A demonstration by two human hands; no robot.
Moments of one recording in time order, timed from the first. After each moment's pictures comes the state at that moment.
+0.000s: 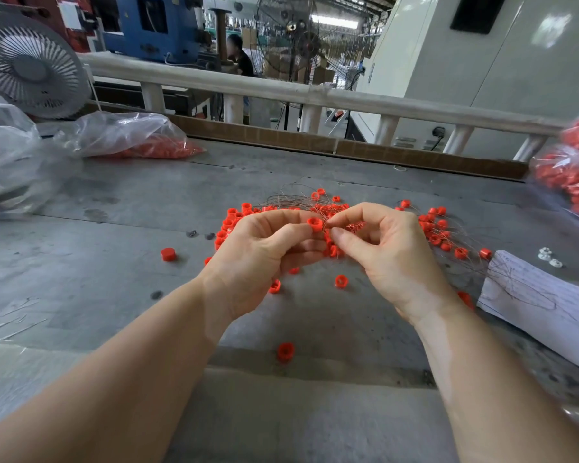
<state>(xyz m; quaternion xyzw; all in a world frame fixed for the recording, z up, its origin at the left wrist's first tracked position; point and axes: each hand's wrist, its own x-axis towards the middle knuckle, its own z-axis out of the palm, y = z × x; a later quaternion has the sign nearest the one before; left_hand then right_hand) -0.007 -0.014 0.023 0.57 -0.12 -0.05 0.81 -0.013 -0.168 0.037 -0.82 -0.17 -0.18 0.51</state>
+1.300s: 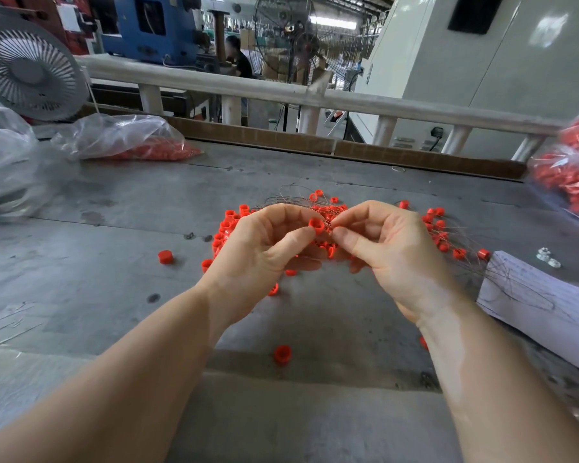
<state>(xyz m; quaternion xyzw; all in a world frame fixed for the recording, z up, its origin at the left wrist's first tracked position) -0.011 -0.013 0.022 0.64 -0.19 0.01 0.74 -0.012 -0.172 0.038 -0.77 -0.15 -0.11 0.61</state>
